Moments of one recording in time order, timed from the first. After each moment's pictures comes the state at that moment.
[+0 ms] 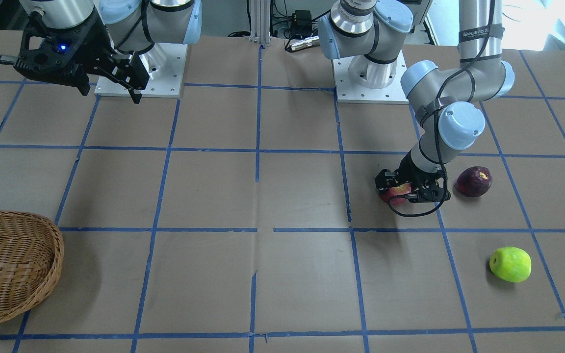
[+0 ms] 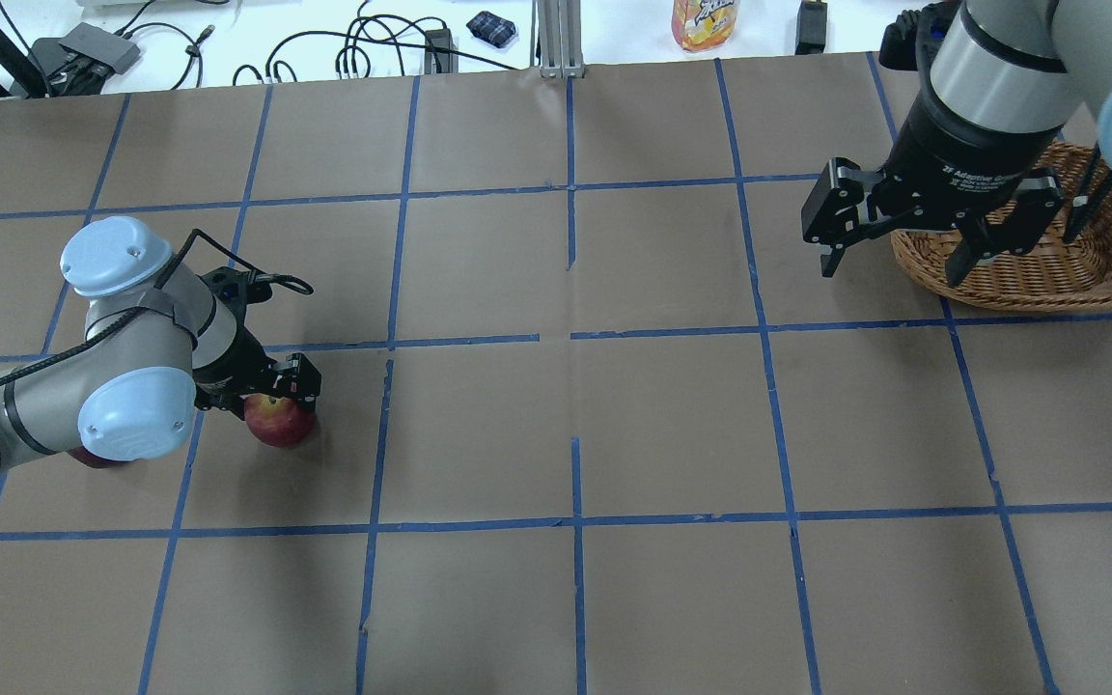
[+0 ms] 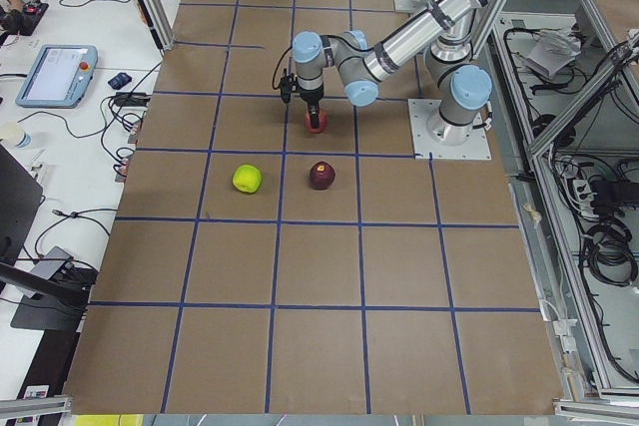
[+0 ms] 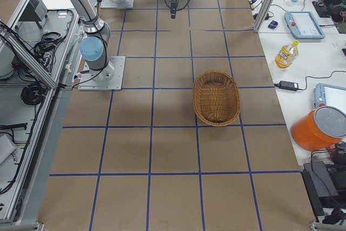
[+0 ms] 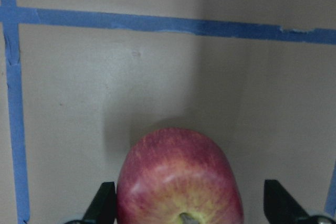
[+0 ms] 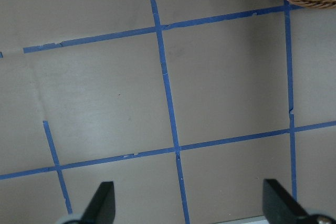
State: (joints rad) left arm -1.30 -1.77 -2.17 -0.85 1.56 0.19; right arm 1.56 -1.67 1.62 -1.46 -1.59 0.13
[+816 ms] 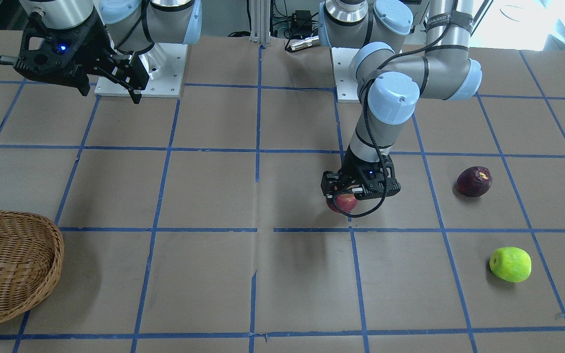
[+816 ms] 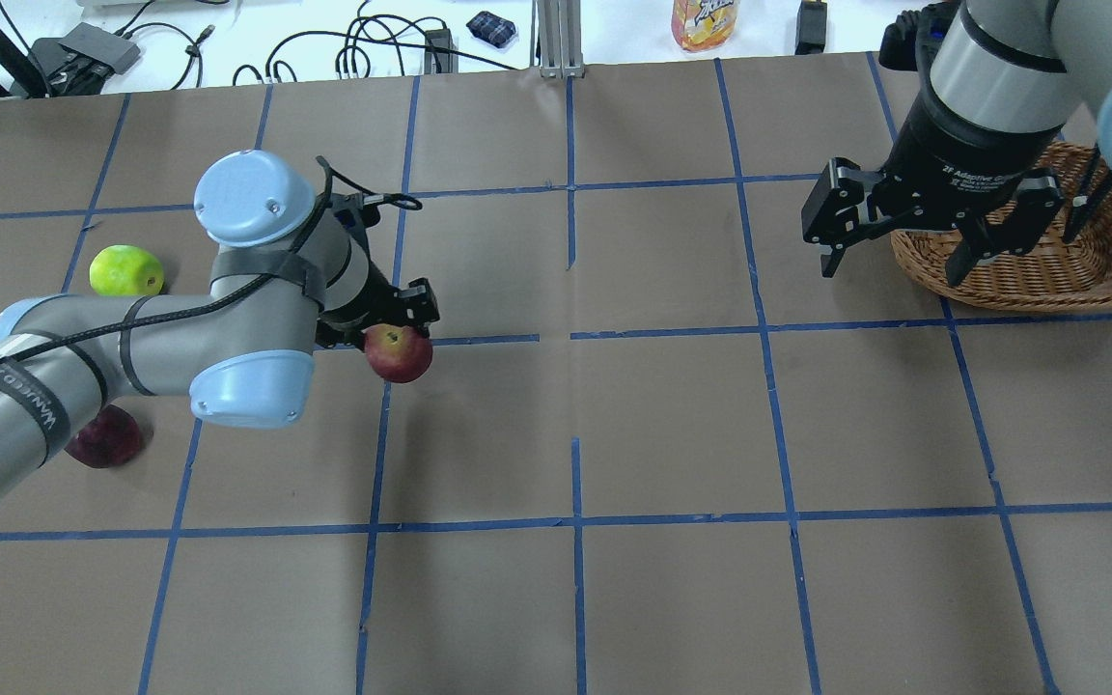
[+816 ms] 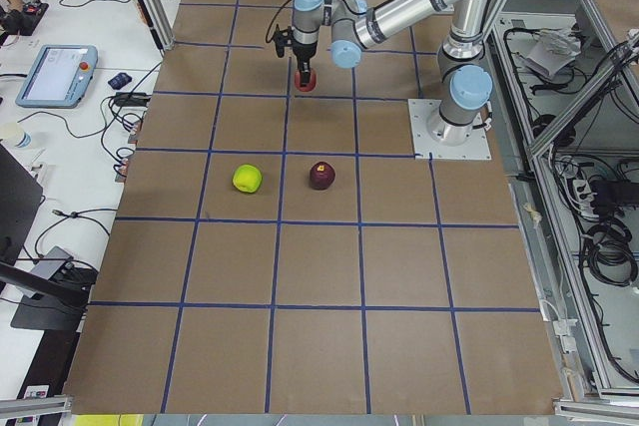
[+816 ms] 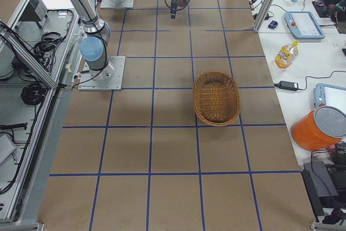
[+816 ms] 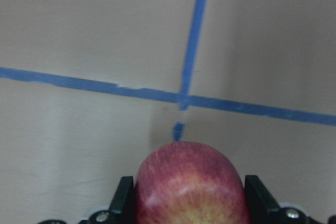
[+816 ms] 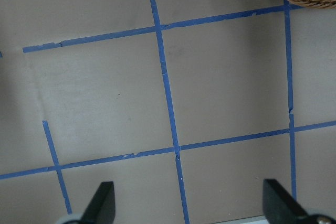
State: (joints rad) left arm -1.67 -1.78 -1.99 -0.81 1.48 -0.34; right arm 1.56 -1.67 1.62 -1.46 -1.59 0.13
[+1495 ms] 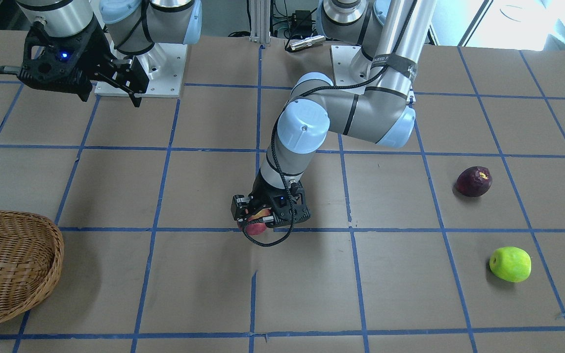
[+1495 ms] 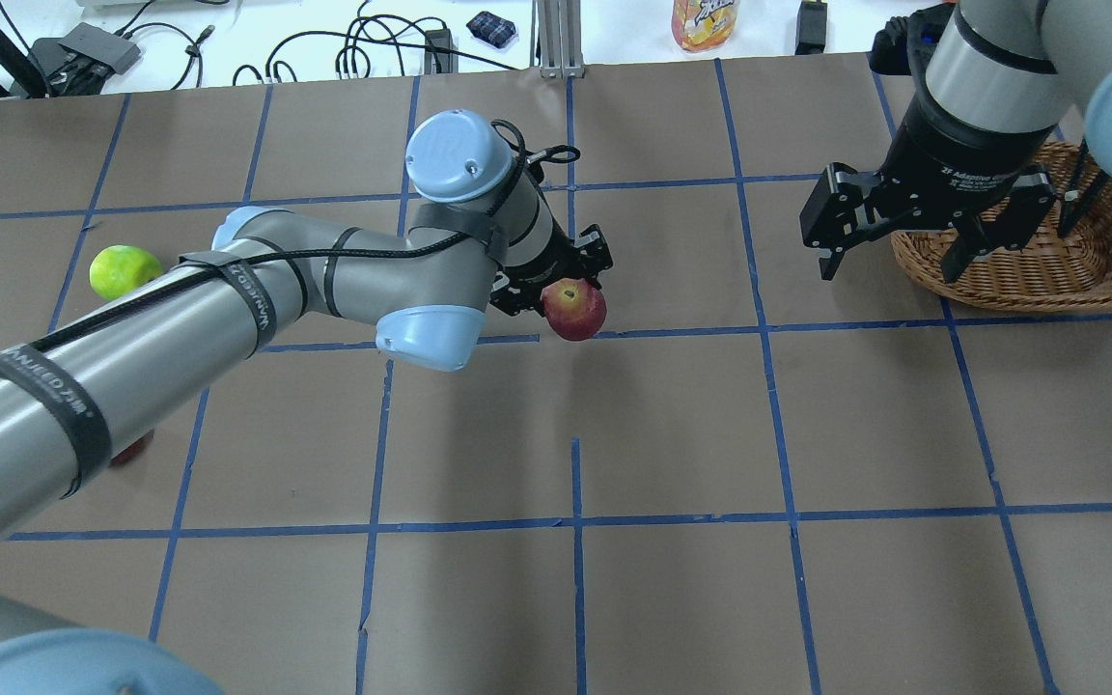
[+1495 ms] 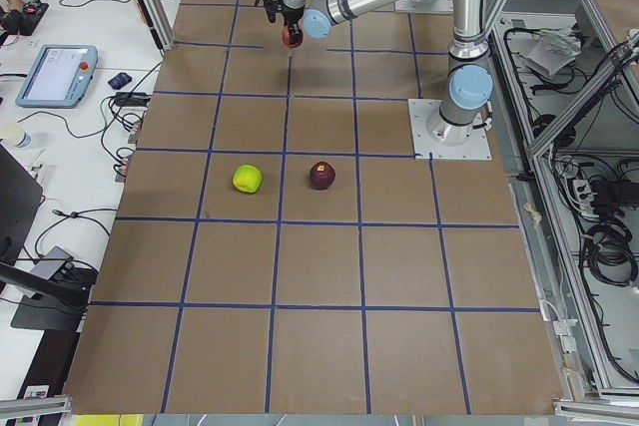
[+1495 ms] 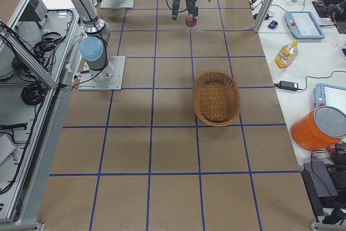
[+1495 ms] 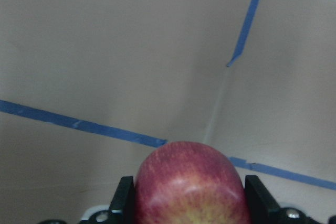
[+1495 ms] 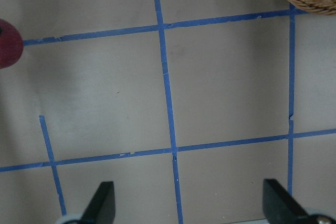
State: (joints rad) left arm -1.89 -2.03 -1.74 -0.73 1.38 -0.66; right arm 1.55 -1.65 1.62 -1.47 -1.59 0.06
